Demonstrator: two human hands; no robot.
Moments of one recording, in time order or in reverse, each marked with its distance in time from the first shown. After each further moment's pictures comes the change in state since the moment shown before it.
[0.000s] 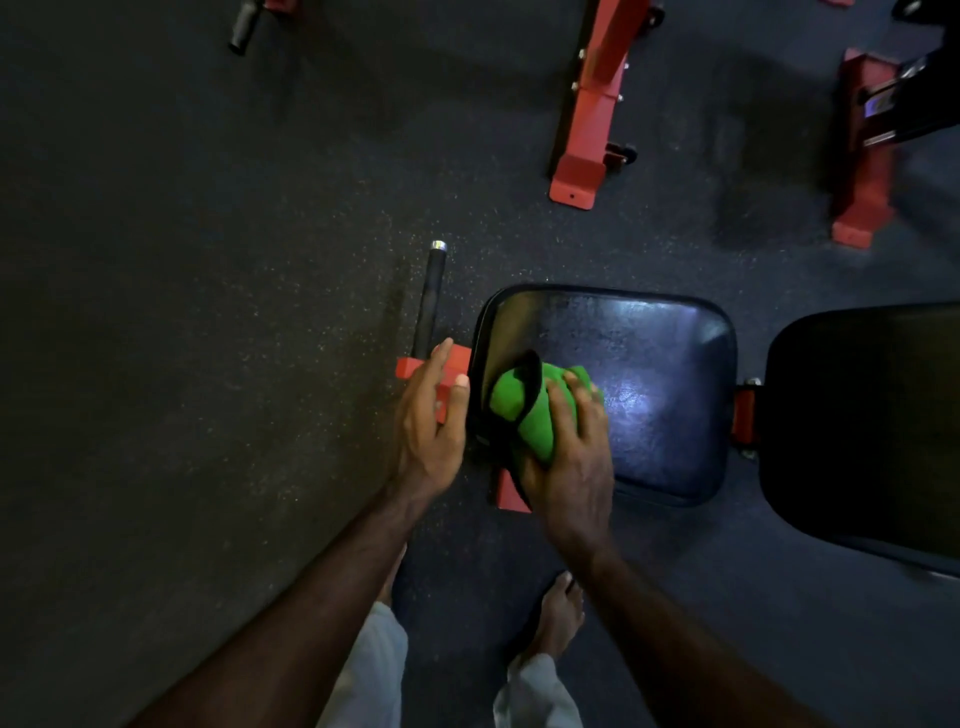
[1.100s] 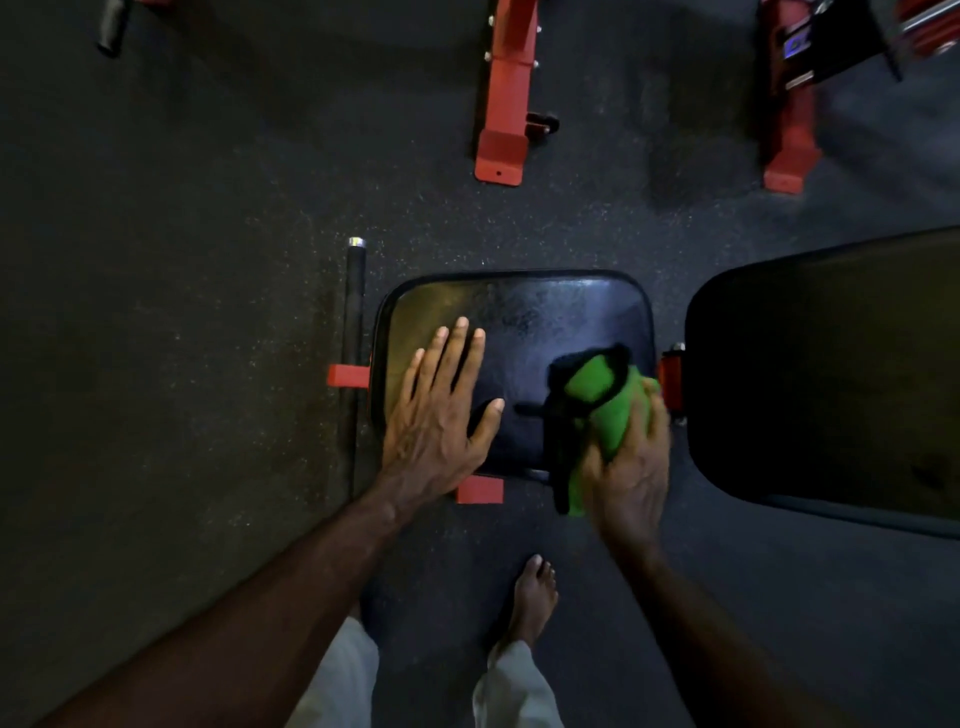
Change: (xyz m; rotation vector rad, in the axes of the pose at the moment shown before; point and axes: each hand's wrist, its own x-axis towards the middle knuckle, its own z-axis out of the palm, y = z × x) left_hand 0.002 0.027 0.086 0.801 -0.327 0.448; right_hand -0.015 0.116 -0.063 0.003 0.217 0.349
